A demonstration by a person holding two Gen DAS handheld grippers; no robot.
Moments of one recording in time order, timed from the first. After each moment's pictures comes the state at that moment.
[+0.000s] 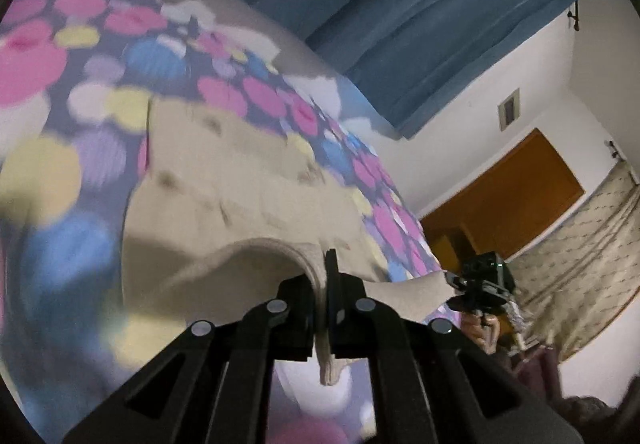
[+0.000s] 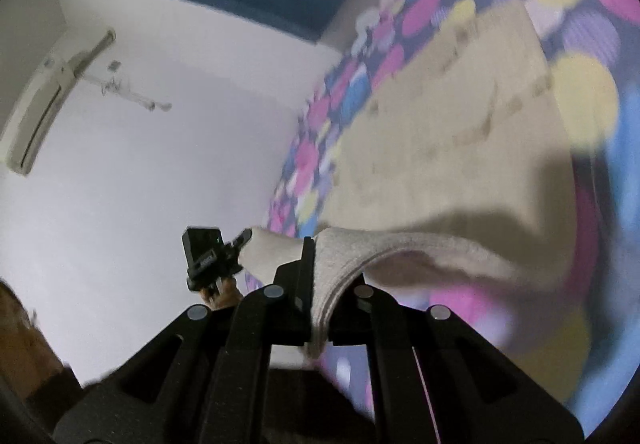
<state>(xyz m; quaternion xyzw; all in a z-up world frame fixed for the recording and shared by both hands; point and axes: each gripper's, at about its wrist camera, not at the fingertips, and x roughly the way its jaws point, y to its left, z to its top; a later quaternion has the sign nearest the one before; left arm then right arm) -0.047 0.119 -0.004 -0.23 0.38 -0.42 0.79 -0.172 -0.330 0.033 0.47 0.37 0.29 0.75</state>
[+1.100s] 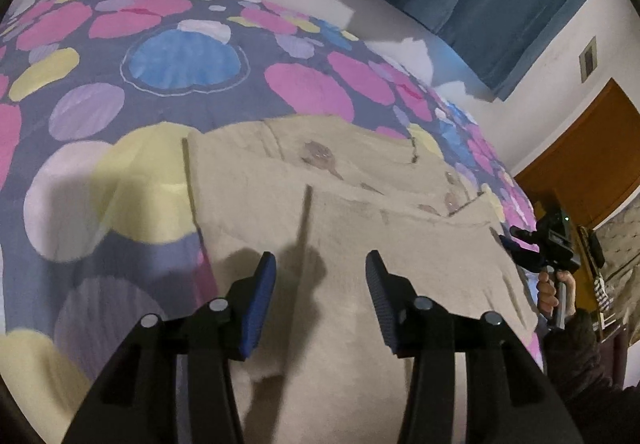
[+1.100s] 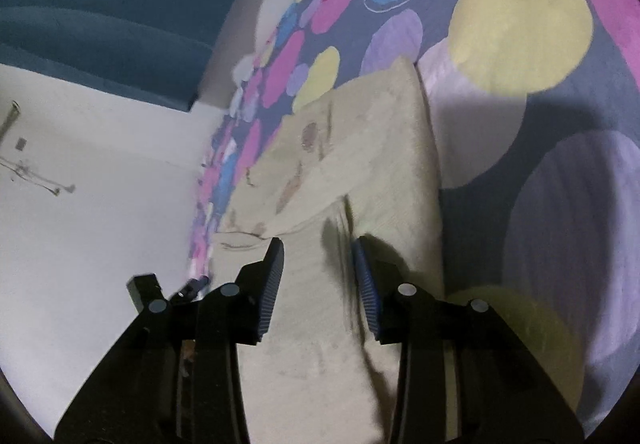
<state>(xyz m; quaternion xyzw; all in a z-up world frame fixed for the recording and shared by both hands) 0.127 0.077 -0.074 -0.10 0.46 -0.33 0.82 -0.006 -0.409 -0.083 0.48 0.43 0.14 0.76</state>
